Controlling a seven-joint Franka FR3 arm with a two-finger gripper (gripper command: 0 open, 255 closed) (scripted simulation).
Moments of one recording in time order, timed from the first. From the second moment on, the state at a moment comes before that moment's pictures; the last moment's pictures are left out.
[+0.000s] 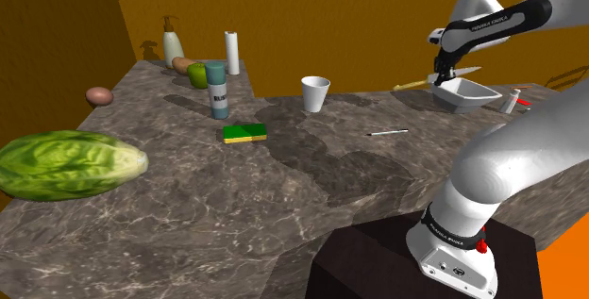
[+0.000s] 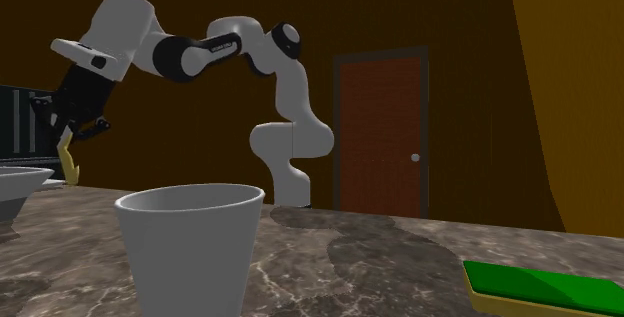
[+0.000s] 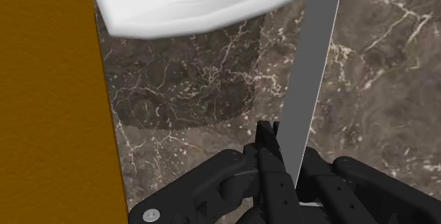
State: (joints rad) arm -0.20 -0.49 -0.90 -2.37 -0.74 2.33 -1.33
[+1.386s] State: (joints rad) arm -0.22 -0.58 -0.84 -2.18 -0.68 2.08 -1.47
